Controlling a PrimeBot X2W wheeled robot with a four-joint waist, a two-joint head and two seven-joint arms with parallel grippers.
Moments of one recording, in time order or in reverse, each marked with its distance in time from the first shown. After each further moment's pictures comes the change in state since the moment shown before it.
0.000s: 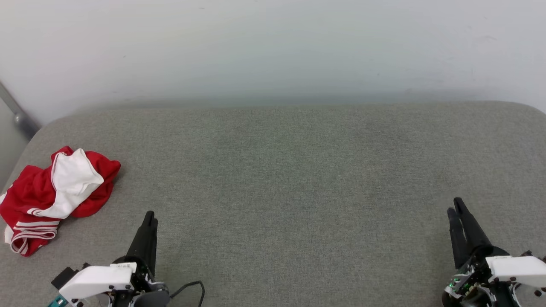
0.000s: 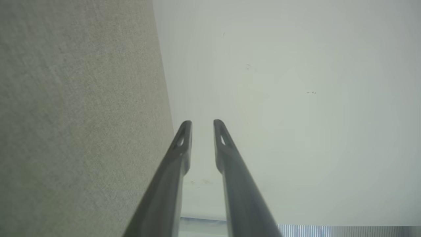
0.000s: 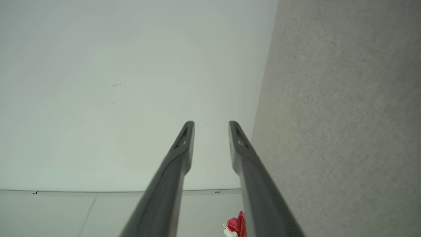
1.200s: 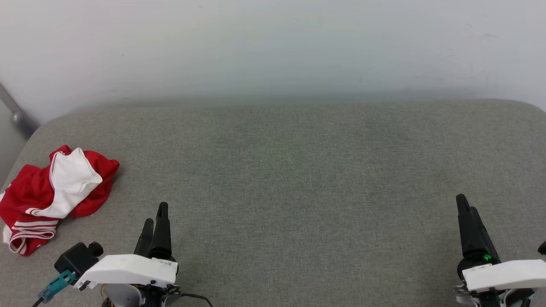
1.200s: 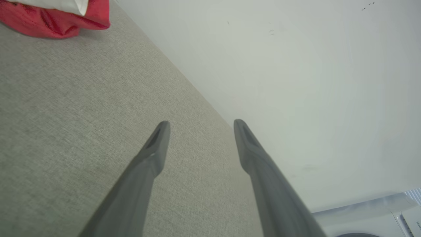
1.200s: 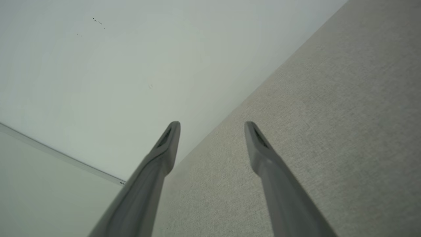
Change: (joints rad) left arm 0.055 0.000 -0.104 -0.141 0.626 0.153 -0.144; right arm 0.097 0.001 0.014 -0.159 -0.641 0.000 -0.144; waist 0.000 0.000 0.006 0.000
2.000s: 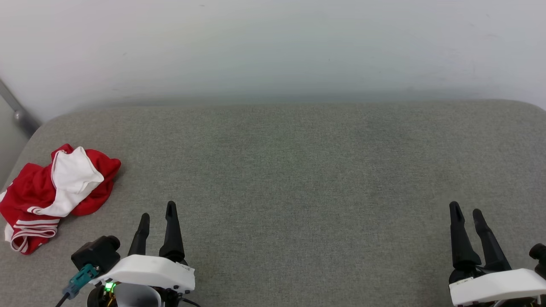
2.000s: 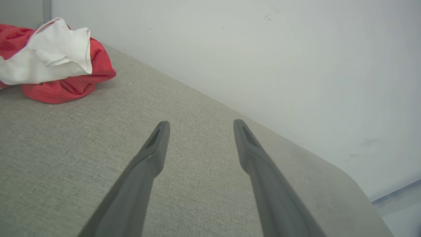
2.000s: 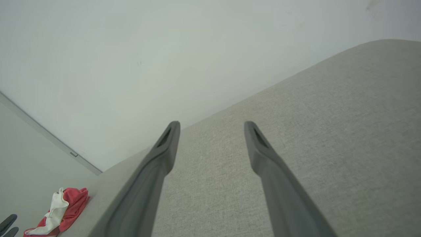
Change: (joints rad) left arm 0.018 0.033 -0.096 -0.046 0.341 0.102 -0.079; right arm 0.045 0.000 0.024 -0.053 -0.362 0.000 -0.079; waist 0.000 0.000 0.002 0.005
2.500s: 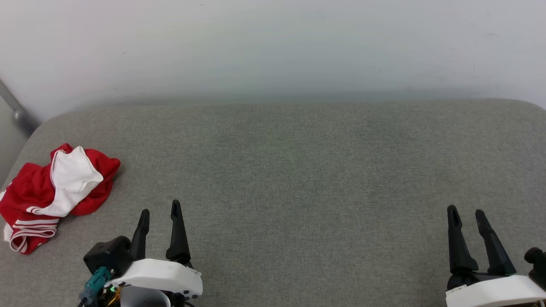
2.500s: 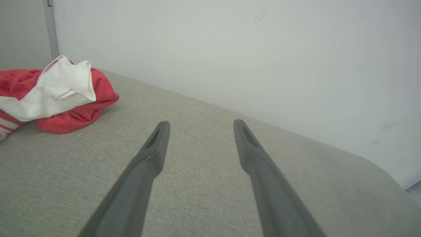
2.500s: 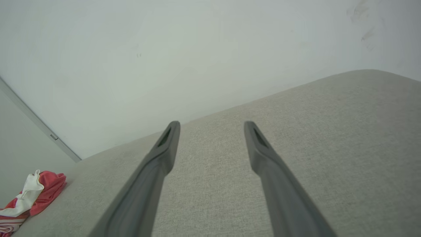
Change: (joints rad) left arm 0.015 0.011 -0.041 -0.029 0.162 0.034 -0.042; right arm 0.030 0.000 0.007 -0.038 -0.160 0.000 -0.042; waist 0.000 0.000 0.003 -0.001
